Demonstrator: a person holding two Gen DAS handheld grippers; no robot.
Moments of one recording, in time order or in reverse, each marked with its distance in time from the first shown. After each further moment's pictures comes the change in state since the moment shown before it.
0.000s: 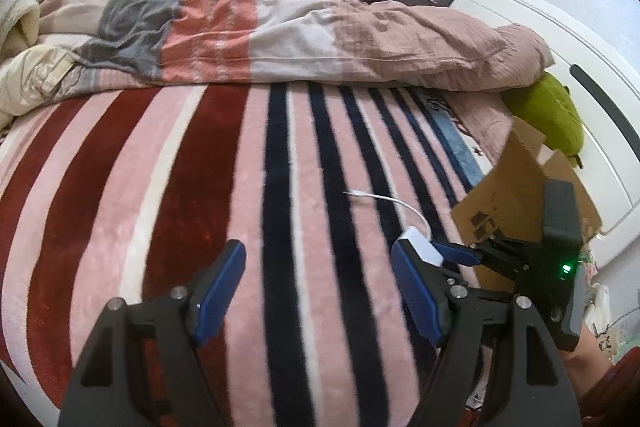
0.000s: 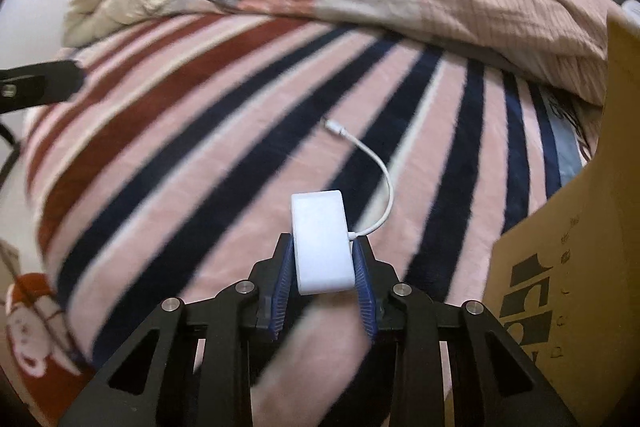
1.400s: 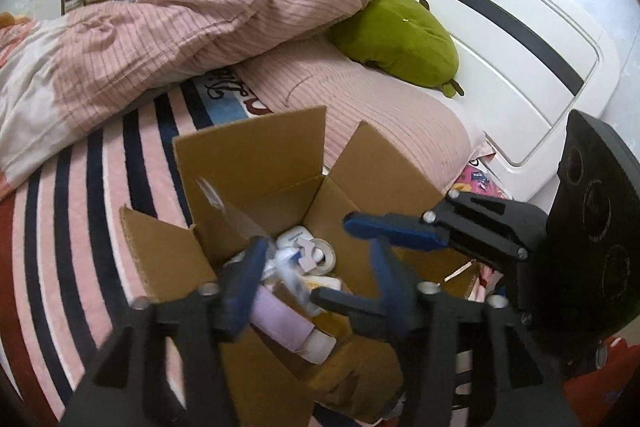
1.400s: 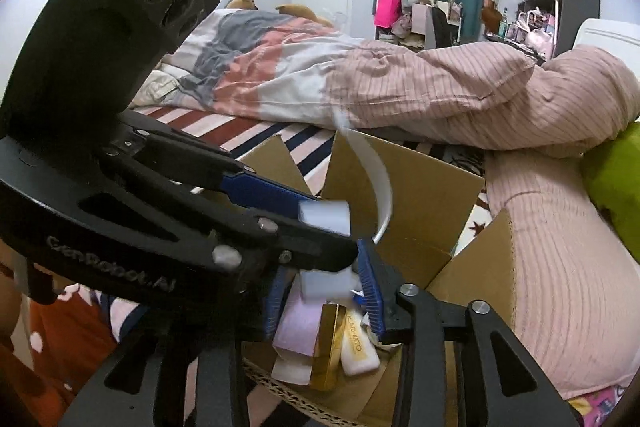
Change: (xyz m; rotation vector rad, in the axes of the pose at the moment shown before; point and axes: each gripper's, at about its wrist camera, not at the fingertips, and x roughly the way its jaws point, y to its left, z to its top) left arm 0.076 -0.264 0.061 0.361 0.142 -0.347; right arm -0.161 -0.140 -0.034 0.010 -0.260 -0.011
